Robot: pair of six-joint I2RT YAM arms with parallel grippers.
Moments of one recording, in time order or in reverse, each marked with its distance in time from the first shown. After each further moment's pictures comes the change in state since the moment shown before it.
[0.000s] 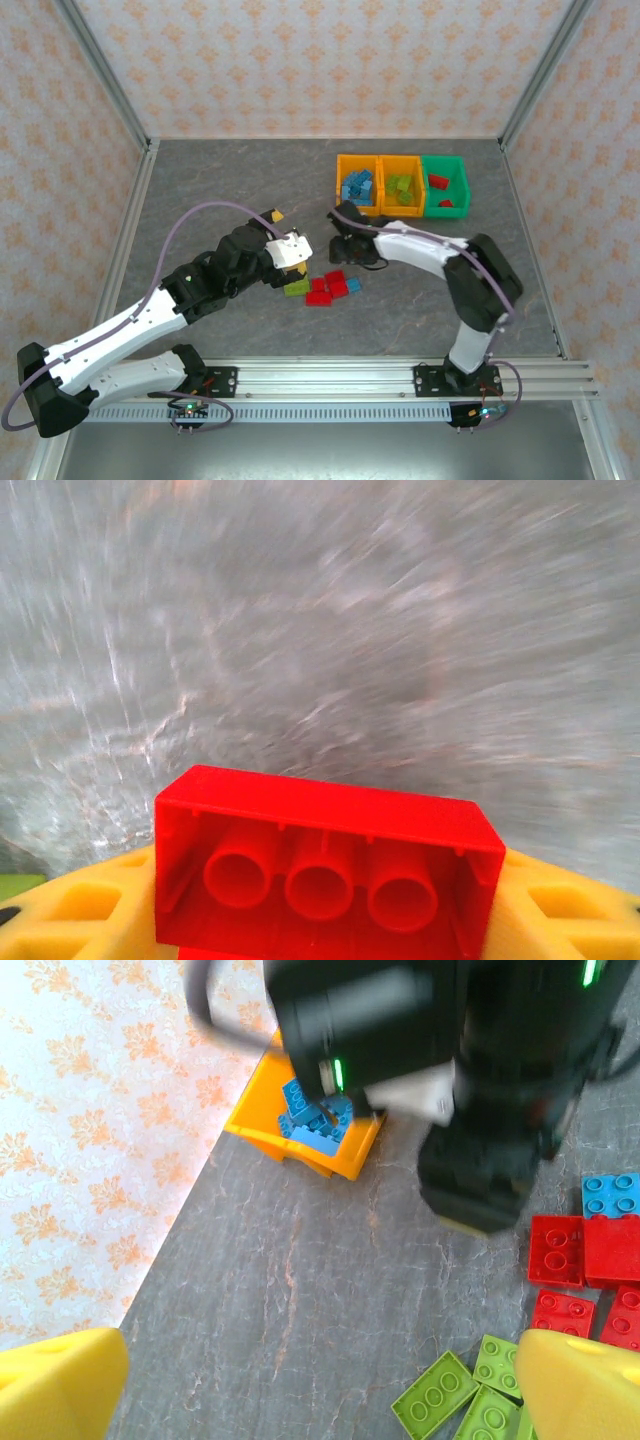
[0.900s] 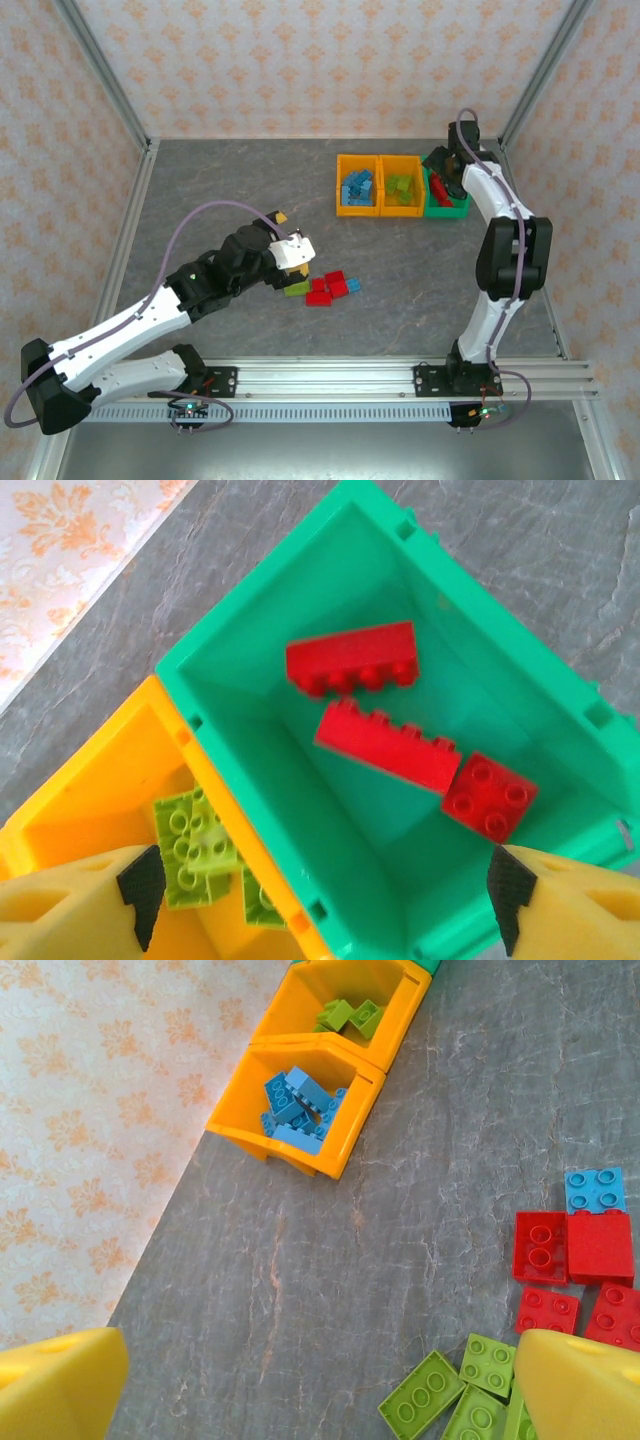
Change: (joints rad) left arm 0.000 0.025 0.000 0.000 0.022 0.000; right arm -0.687 0.149 0.420 -0.053 -0.045 0.080
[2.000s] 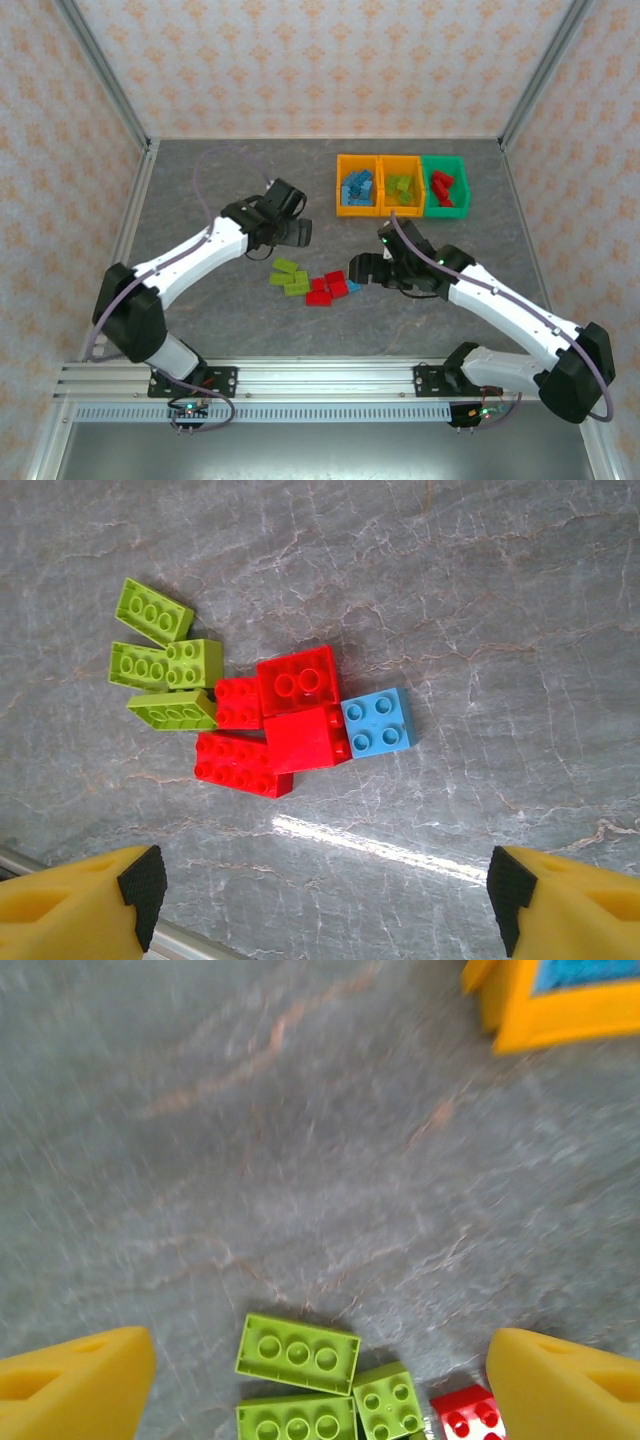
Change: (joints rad) left arm 0.235 0.572 0.359 -0.334 0.026 -1.064; right arm 0.702 -0.756 -0.679 -0.116 -0.176 -0.020
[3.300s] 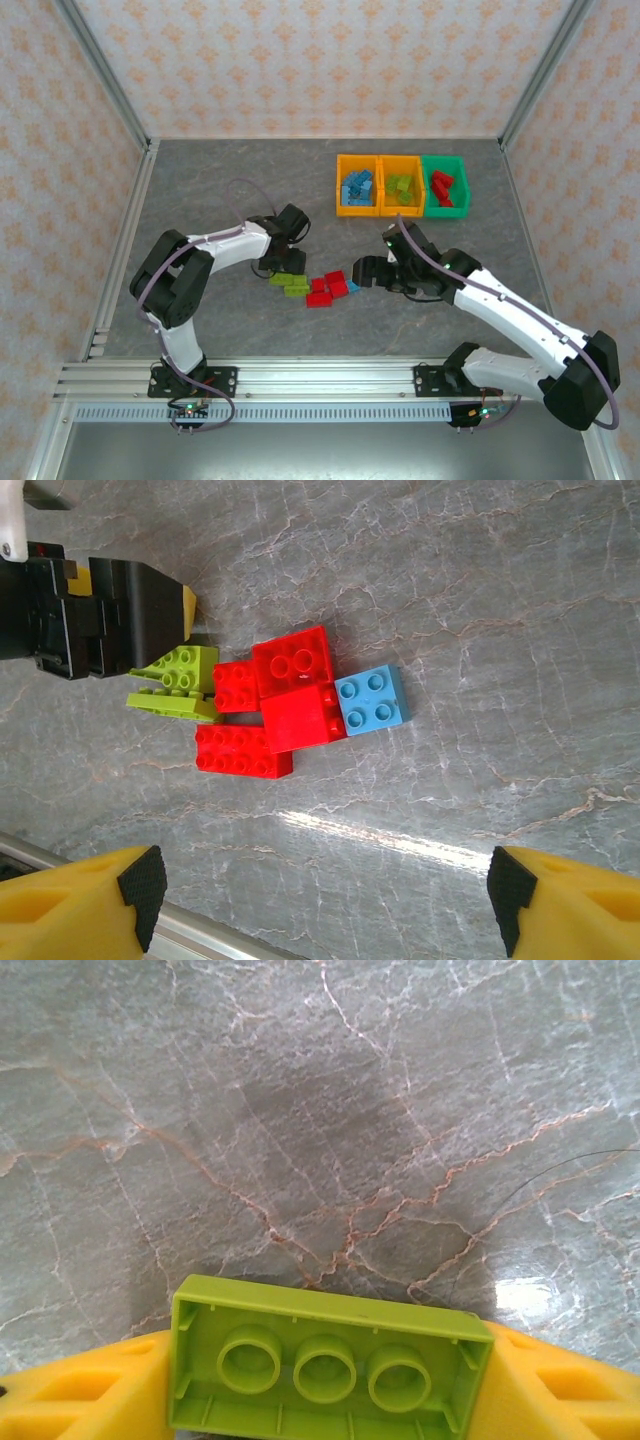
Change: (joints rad) left arm 0.042 0.236 -0.143 0.096 0.135 0.001; right arm 0.000 -0.040 -0.014 -0.036 -0.010 0.027
